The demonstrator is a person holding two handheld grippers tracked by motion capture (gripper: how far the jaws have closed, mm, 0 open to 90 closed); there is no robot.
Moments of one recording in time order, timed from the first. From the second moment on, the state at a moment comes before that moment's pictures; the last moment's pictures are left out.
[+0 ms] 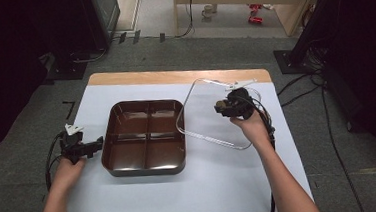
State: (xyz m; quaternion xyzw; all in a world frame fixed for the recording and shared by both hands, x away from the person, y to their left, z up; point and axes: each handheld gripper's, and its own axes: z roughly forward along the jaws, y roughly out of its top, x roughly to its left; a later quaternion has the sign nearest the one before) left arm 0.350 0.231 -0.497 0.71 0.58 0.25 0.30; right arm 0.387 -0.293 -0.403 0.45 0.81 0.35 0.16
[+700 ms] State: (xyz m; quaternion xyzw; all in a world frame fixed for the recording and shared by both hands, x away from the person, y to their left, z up) left arm 0.350 0.231 -0.497 0.71 0.58 0.25 0.30; right arm 0.403 -0.346 -0.444 0.53 0.76 0.33 0.17
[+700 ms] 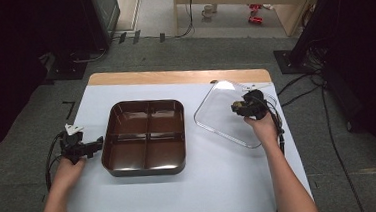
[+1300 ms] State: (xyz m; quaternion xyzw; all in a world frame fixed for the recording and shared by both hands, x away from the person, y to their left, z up) left arm 0.350 0.231 -0.497 0.71 0.58 0.25 0.30; right arm 0.413 -0.353 -0.477 0.56 0.74 0.31 0.18
